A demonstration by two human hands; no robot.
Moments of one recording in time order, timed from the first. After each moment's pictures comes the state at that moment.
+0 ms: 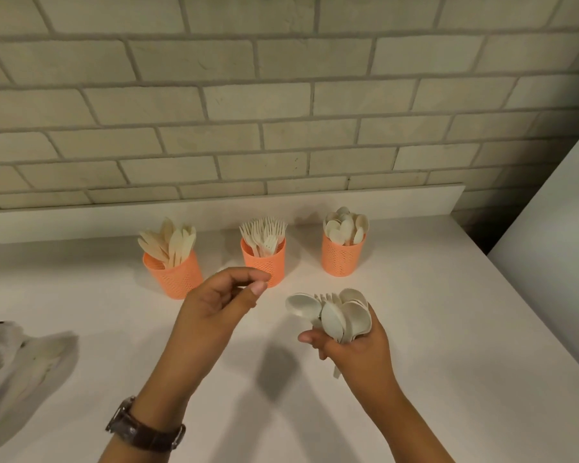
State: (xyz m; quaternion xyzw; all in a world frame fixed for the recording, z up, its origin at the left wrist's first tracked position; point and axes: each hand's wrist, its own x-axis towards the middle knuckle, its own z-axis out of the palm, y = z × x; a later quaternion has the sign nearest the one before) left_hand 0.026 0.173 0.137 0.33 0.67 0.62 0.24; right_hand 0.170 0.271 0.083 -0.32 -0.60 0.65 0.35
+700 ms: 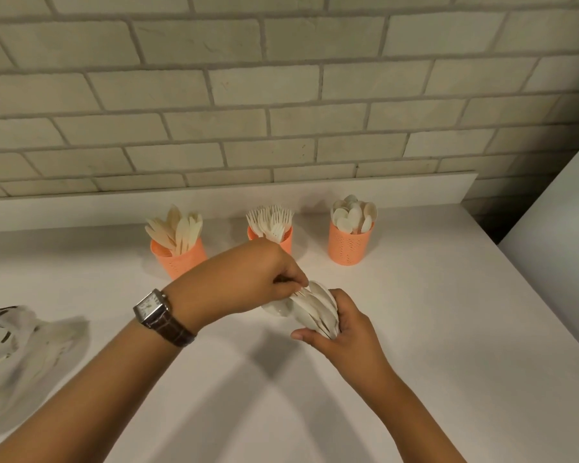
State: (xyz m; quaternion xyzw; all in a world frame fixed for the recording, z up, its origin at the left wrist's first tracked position) left_hand 0.003 0.214 0.167 0.67 0.71 0.13 0.17; right_hand 0.163 0.272 0.071 -0.29 -0.73 0.57 0.25
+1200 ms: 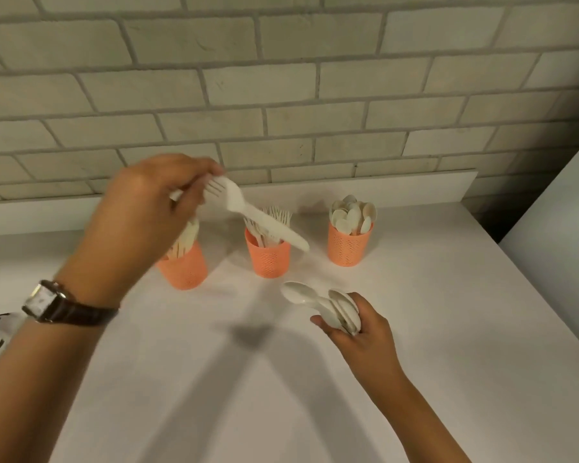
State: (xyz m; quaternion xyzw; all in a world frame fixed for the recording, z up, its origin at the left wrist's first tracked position) left_hand -0.058 0.187 0.206 0.58 0.71 0.36 -0.15; right_hand 0.170 0.283 0.062 -0.31 -0.70 0.56 0.32
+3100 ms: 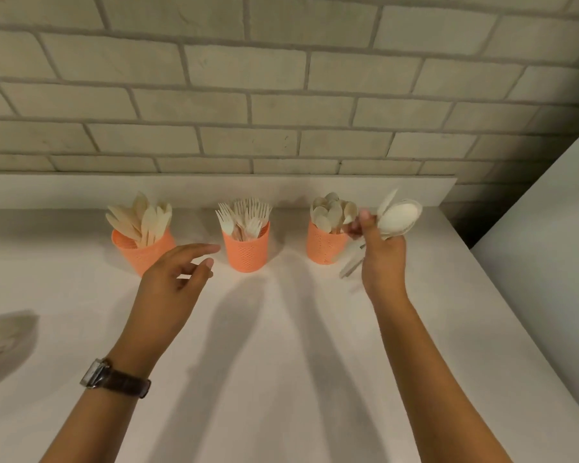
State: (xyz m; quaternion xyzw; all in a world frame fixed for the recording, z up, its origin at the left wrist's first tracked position) left_hand -0.026 0.189 0.078 0.37 0.76 0.53 0.10; right_hand 0.143 0.396 0.088 -0.34 -0.53 0.60 0.49
